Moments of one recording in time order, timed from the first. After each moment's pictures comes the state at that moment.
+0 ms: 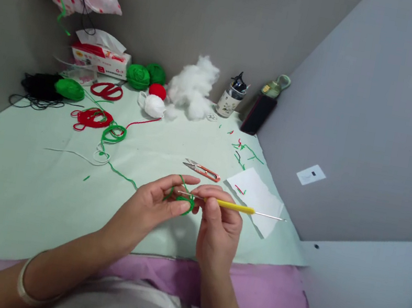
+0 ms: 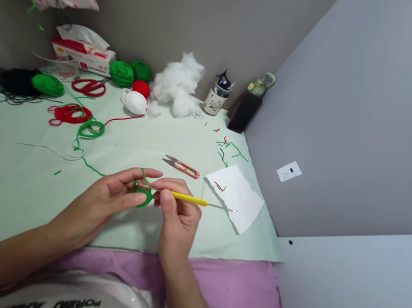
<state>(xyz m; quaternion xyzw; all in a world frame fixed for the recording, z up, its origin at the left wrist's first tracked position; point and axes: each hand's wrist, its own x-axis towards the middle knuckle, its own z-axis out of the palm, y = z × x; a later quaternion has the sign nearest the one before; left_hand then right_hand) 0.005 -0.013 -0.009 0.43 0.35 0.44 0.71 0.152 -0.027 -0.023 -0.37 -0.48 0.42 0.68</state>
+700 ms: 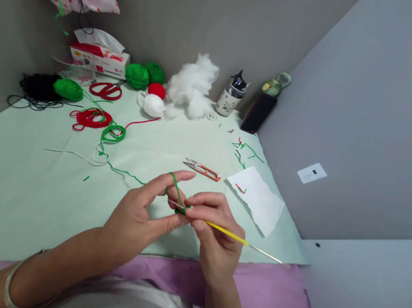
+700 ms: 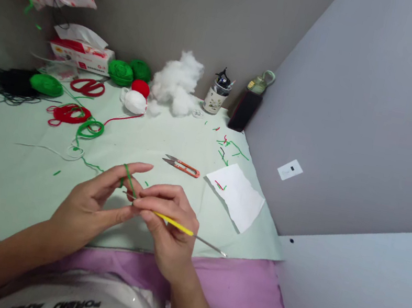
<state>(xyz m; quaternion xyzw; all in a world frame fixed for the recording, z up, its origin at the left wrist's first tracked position) -0.003 -0.017 -0.009 0.60 0.40 0.47 0.51 0.163 -0.038 -0.024 -0.35 -0.59 0.39 0.62</state>
